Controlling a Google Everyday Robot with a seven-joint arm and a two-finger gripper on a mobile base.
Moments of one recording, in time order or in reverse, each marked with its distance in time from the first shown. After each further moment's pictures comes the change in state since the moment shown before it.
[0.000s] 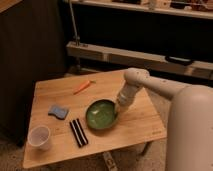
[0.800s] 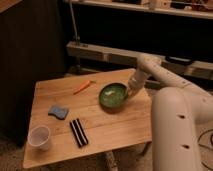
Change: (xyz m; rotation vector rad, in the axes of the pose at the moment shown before) arm -0.024 -0.121 -0.073 0.015 -0.108 0.226
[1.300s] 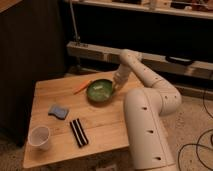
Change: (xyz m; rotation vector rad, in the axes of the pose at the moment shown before) arm -0.100 0.072 0.021 -0.005 -0.007 -0.022
